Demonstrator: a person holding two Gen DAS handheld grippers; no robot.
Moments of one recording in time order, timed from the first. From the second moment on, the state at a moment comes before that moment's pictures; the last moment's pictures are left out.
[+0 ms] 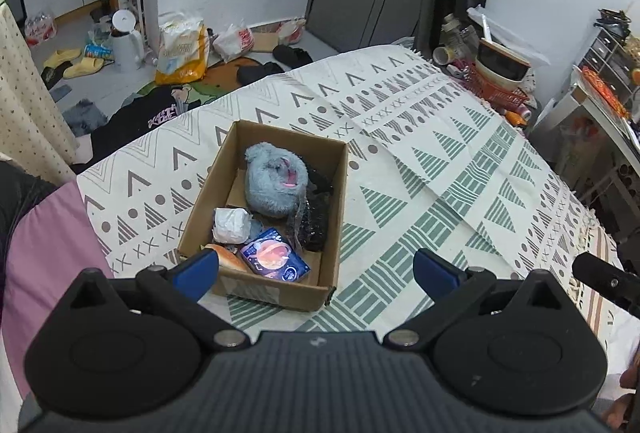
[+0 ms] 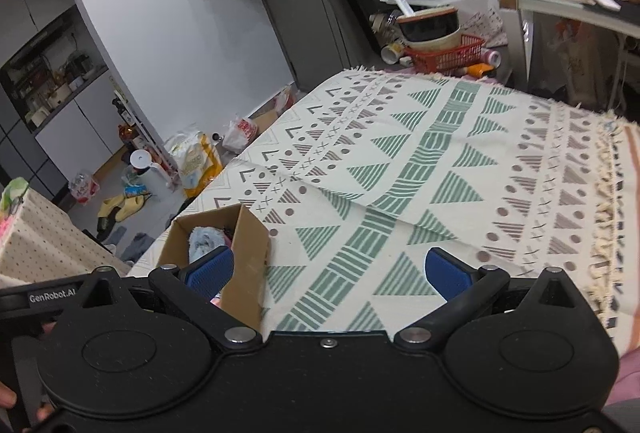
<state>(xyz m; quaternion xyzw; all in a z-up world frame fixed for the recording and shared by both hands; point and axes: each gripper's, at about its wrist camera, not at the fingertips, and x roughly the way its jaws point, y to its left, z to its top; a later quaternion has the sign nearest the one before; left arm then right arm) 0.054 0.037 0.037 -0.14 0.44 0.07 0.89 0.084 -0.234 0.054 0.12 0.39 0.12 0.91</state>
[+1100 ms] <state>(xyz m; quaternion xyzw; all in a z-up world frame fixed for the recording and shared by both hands) -0.031 -0.012 0.067 -0.05 0.40 0.03 0.92 -0.005 -0.260 0.079 0.08 0.37 0.13 0.92</state>
